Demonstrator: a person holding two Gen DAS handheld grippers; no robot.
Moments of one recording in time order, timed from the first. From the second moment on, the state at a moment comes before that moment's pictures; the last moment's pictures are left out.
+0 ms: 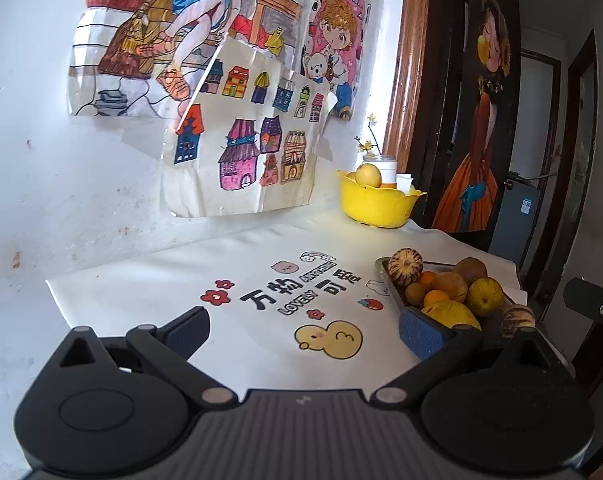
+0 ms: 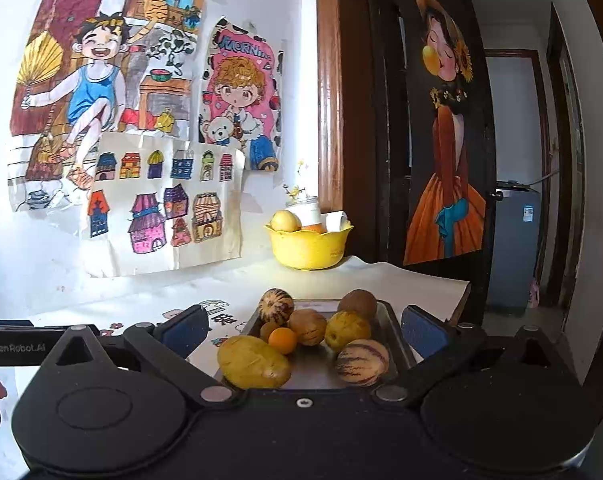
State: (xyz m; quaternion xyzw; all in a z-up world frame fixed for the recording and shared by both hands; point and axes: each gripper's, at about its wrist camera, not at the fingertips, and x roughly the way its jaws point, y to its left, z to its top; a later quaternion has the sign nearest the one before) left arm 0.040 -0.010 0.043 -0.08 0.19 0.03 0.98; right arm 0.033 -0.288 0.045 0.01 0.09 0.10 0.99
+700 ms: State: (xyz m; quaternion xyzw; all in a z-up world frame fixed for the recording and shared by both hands) left arm 0.021 -0.001 0.030 -0.07 0.20 0.03 0.98; right arm 0.006 -0.279 0.023 0.01 0.10 0.13 0.99
